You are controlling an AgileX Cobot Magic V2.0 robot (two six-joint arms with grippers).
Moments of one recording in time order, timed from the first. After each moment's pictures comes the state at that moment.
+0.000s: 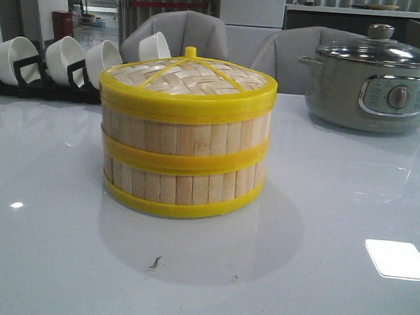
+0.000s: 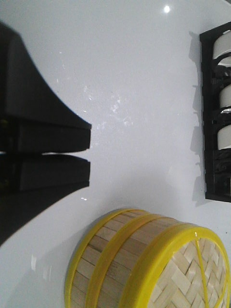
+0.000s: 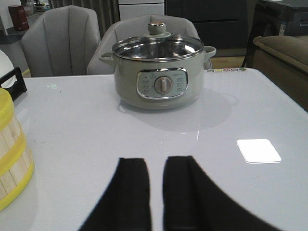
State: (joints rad) left arm -0.20 0.79 -0.52 0.00 0.28 -0.04; right arm -0.08 0.38 -0.15 -0.05 -0.07 0.15
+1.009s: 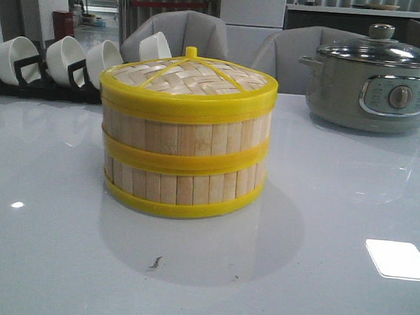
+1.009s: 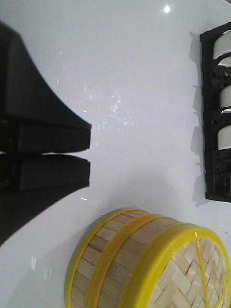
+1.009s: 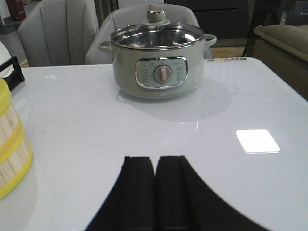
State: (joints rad) left arm -0.20 0.79 -0.52 0.00 0.28 -0.04; right arm -0.08 0.38 -0.15 -0.05 -0.03 0.15
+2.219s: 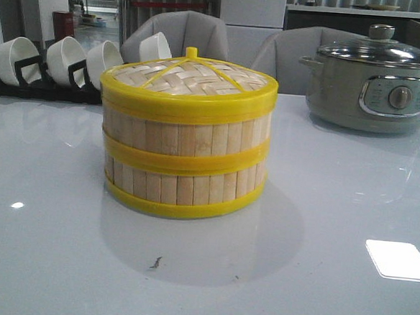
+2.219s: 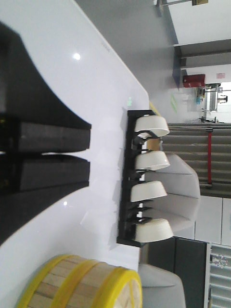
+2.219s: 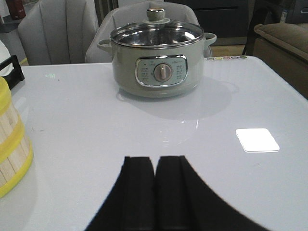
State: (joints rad) left arm 0.02 0.00 -0.05 -0.03 0.16 -0.04; right arm -0.08 0.38 -0.15 -0.05 -0.03 0.15
